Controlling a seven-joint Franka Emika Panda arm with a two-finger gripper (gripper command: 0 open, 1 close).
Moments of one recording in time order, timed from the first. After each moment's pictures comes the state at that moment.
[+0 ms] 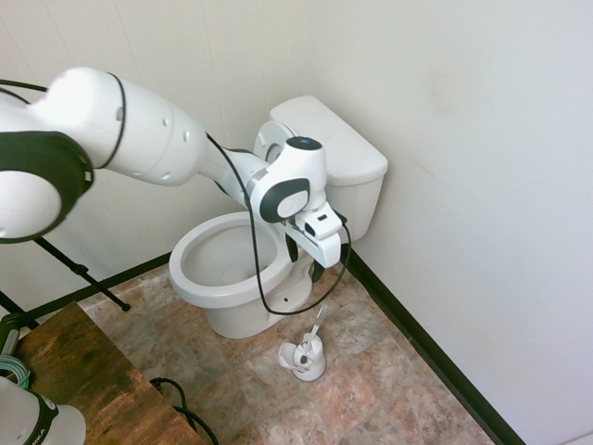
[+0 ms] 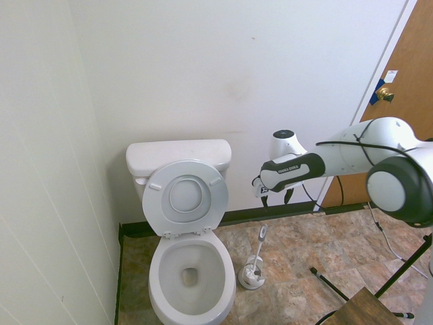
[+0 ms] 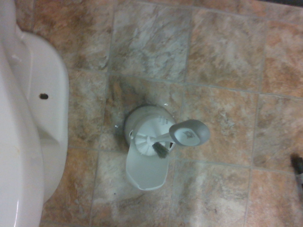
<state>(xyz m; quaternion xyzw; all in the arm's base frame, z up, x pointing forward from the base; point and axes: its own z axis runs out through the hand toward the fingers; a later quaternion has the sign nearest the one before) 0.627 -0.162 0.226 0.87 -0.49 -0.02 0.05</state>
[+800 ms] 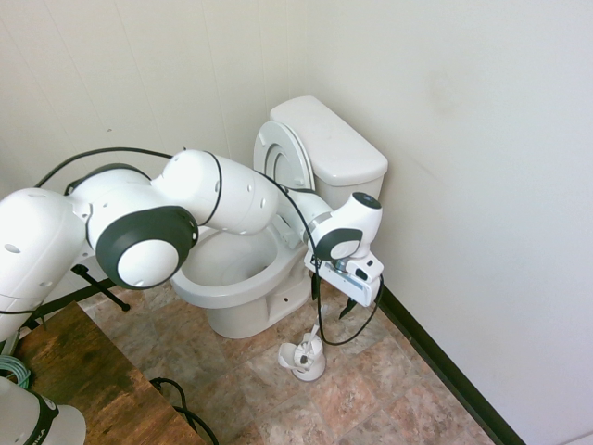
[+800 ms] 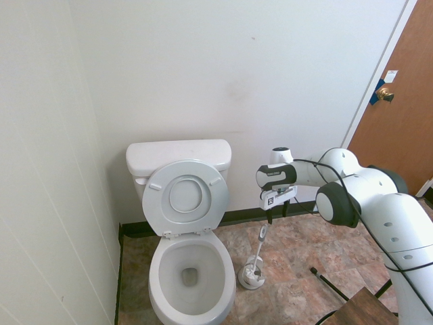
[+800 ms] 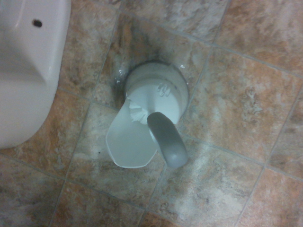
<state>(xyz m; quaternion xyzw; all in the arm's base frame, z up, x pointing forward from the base) 0.661 -0.249 0.089 0.92 -0.37 -0.13 0.04</state>
